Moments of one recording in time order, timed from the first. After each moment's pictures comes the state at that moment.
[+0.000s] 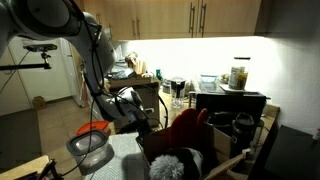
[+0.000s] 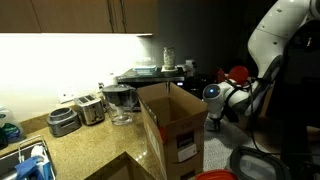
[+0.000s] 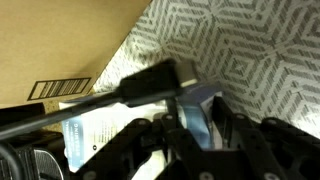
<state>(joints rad) 0.14 0.57 -0.05 -2.16 -1.01 2.45 0.57</state>
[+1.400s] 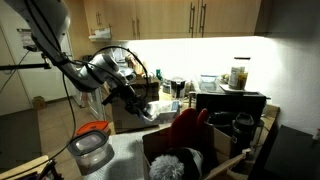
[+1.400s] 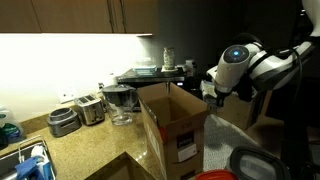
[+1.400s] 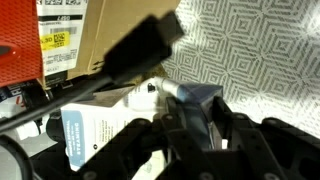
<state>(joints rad) 0.20 0.07 0.04 -2.39 -1.03 2.32 0.71</state>
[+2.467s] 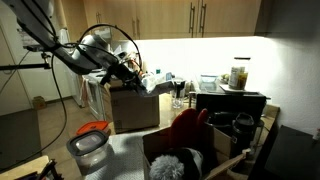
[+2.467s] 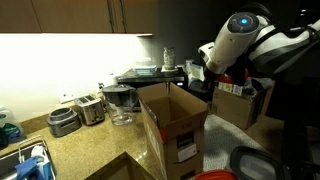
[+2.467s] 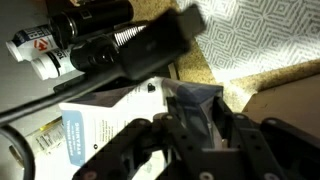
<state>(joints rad) 0.20 -0.02 0.16 -2.27 -1.04 2.29 0.68</state>
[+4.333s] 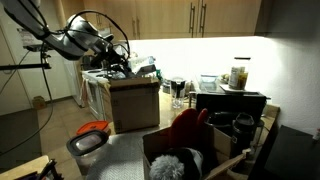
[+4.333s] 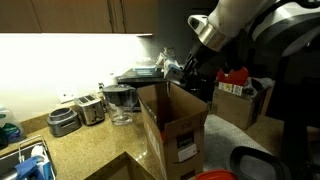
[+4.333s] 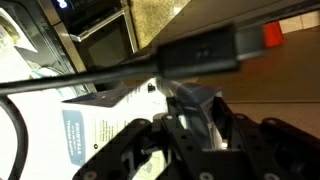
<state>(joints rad) 0.24 -0.05 0.25 -2.16 -0.85 2.50 0.47</state>
